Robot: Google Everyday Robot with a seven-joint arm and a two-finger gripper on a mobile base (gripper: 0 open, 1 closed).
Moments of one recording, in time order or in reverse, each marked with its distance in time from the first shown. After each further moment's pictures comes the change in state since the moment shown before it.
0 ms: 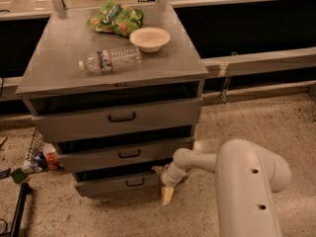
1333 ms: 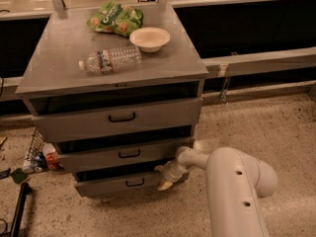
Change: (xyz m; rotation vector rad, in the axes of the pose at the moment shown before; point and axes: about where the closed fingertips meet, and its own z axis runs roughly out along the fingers) arm 0.045 -0.031 0.029 0.034 0.002 0.066
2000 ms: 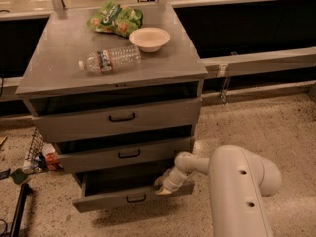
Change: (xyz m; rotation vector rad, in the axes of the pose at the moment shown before) arm -0.023 0.050 0.003 -0.108 -0.024 0.046
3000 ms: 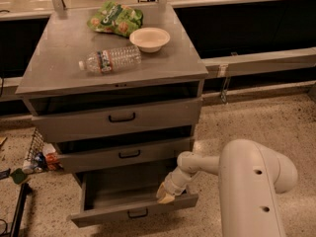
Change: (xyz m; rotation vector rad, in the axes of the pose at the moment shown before) arm -0.022 0.051 -0.035 -0.104 -0.014 0.103
